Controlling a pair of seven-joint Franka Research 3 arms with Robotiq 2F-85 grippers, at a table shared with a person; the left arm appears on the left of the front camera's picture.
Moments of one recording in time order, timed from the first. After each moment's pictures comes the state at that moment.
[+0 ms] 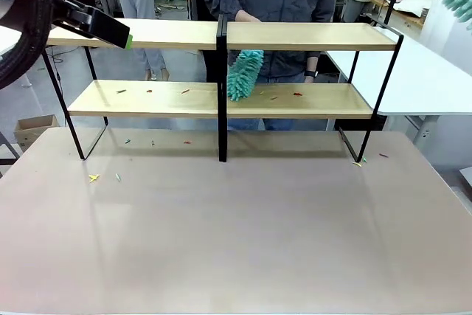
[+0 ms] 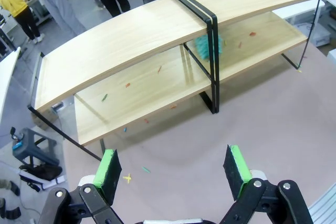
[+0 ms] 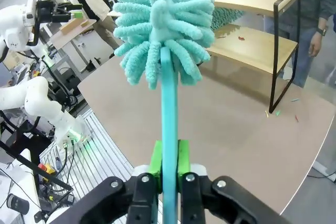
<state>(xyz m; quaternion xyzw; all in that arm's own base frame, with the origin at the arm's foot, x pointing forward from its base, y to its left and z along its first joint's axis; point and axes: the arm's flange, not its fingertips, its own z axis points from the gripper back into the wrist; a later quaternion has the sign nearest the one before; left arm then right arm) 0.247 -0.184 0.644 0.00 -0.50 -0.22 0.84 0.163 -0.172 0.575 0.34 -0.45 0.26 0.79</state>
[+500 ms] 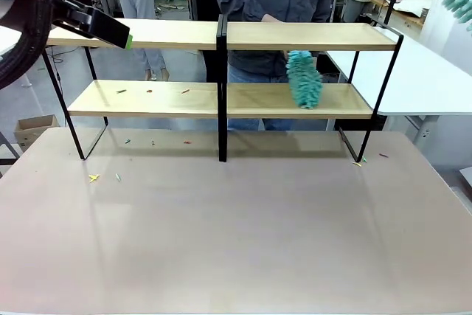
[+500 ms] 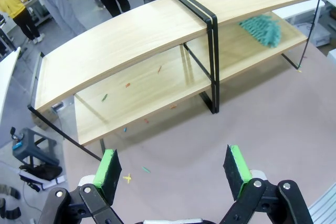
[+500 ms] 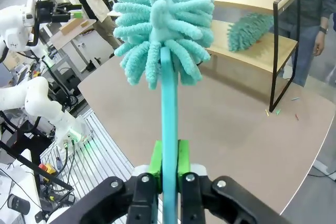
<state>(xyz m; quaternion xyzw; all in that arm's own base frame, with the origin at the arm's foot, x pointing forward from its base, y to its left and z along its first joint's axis) 0.247 -0.184 0.645 0.00 -0.50 -0.22 0.84 0.164 -0.173 0.574 0.34 -0.45 0.25 0.79</state>
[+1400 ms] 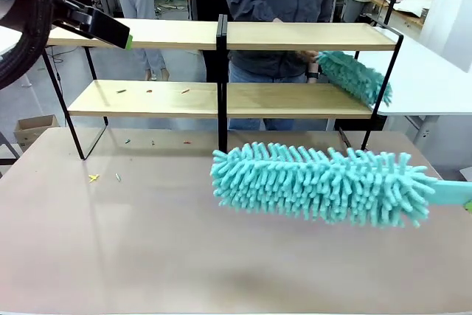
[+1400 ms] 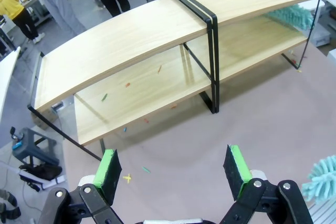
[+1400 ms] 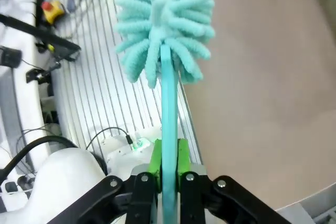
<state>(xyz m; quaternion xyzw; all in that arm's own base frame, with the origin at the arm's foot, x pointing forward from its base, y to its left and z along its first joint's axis) 0.247 -0.184 0.644 0.00 -0.50 -0.22 0.84 0.180 0.032 0.560 0.20 -0.13 0.57 0.79</state>
